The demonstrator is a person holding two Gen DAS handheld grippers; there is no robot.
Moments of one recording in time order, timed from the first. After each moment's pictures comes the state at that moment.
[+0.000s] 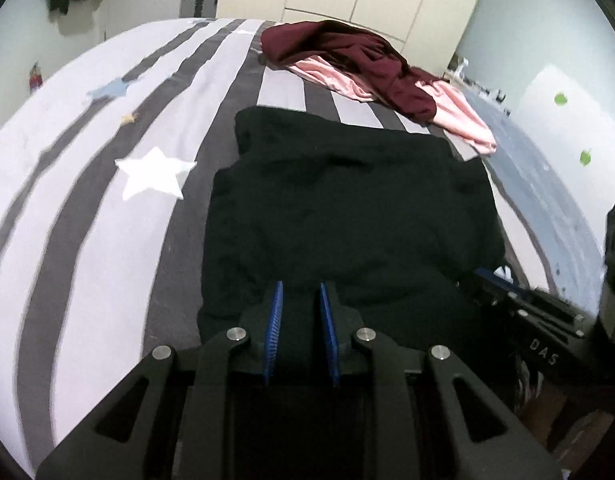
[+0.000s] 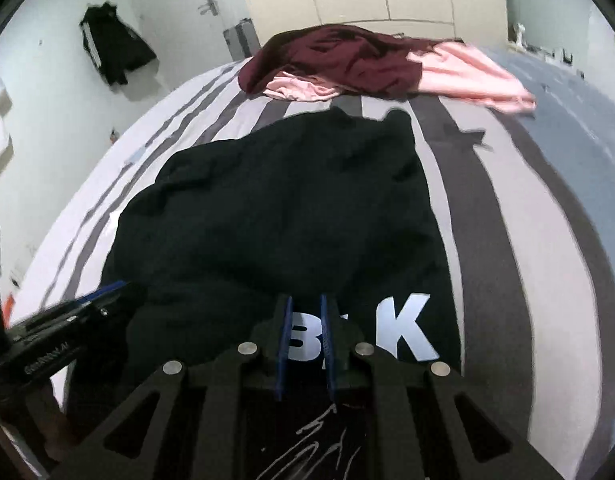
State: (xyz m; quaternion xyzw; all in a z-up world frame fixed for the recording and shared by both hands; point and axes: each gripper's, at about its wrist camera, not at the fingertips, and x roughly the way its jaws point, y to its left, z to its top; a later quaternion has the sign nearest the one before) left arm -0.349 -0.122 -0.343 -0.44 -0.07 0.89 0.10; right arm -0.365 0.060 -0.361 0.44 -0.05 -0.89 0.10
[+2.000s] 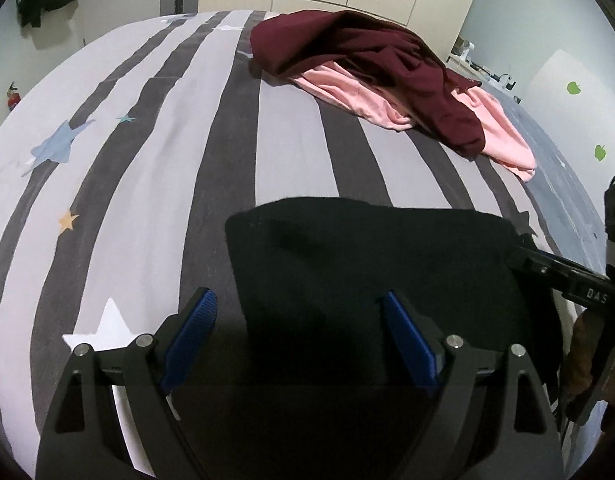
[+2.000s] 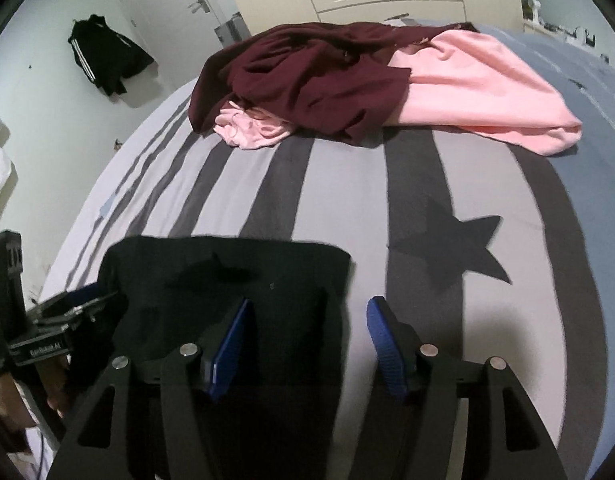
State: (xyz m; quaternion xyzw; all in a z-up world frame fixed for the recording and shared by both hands) left arm -0.483 -0.124 -0.359 -0.47 -0.05 0.87 0.12; right arm -0.511 0.130 -0.378 0.47 -0.11 -0.86 0.15
